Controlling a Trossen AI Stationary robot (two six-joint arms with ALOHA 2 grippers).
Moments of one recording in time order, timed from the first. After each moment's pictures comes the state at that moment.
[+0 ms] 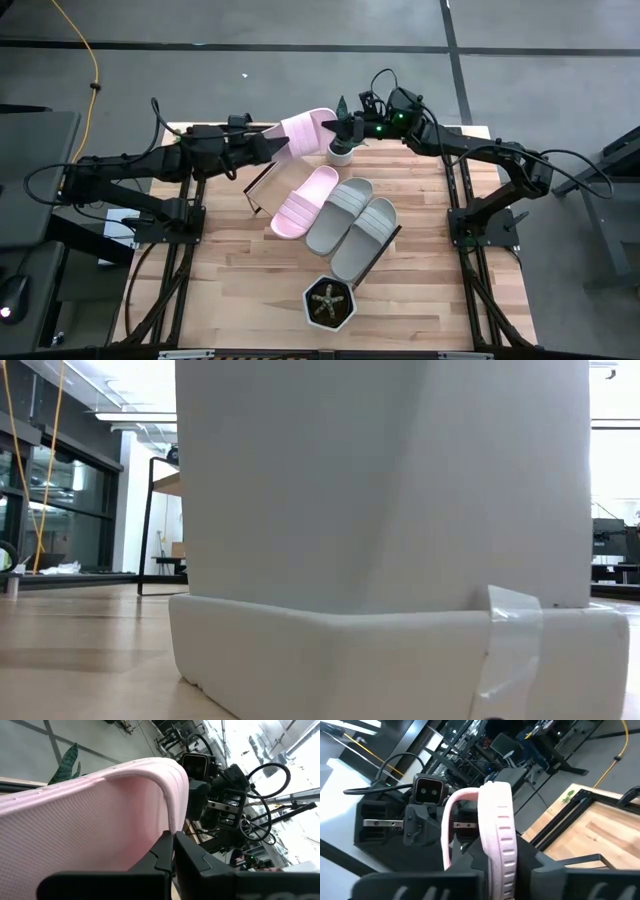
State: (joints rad) left arm 0.21 1.06 1.11 -0.21 -0.40 -1.04; right arm -0.44 1.48 1.19 0.32 -0.39 0.84
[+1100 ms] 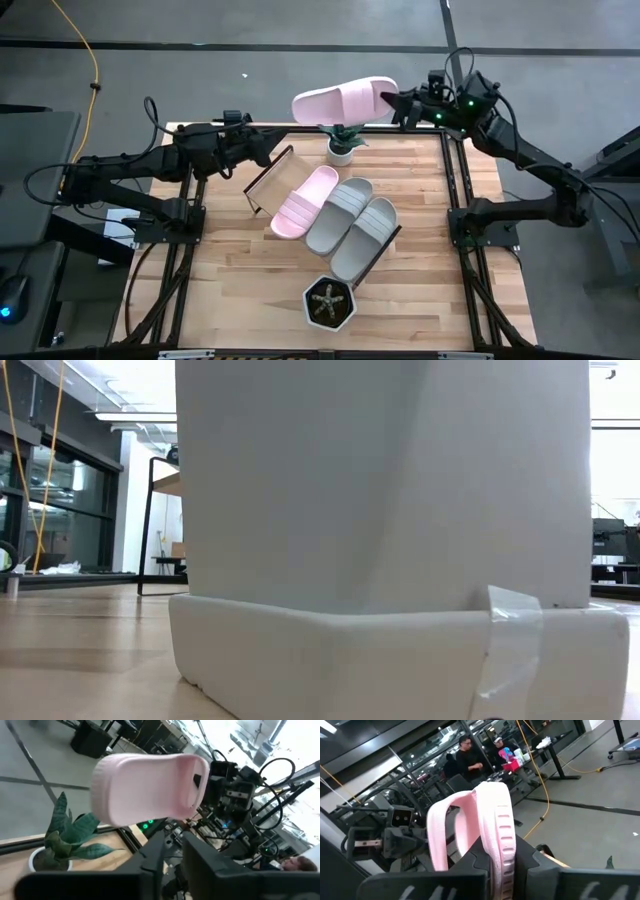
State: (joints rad) left arm 0.21 1.06 1.11 -0.09 -0.43 -0.74; right arm -0.60 1.07 1.19 -0.09 -0.22 0.54
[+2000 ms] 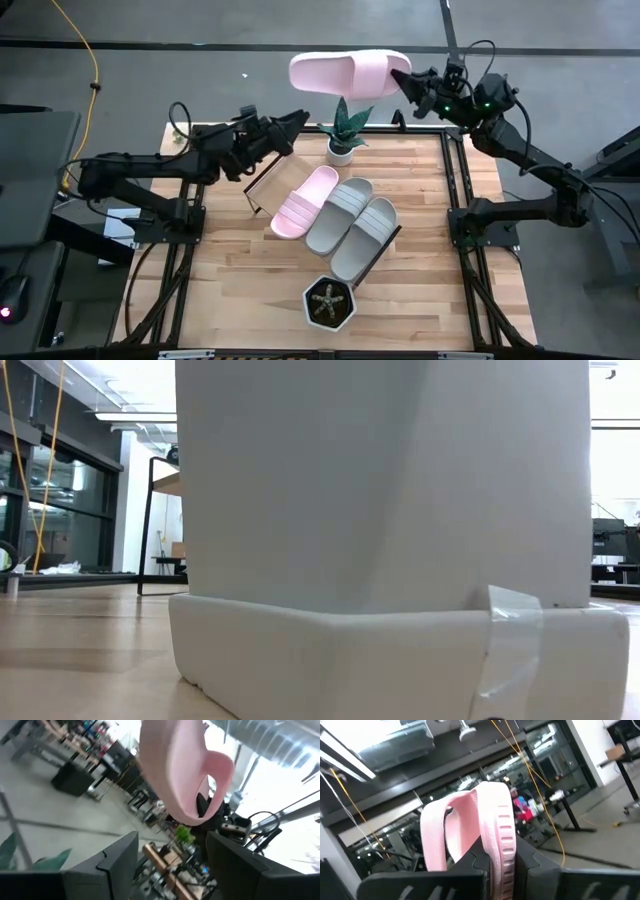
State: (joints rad) left arm 0.21 1.26 1.11 0.40 -0.51 -0.67; right arm -0.60 1.07 1.19 0.19 -0.16 0.54
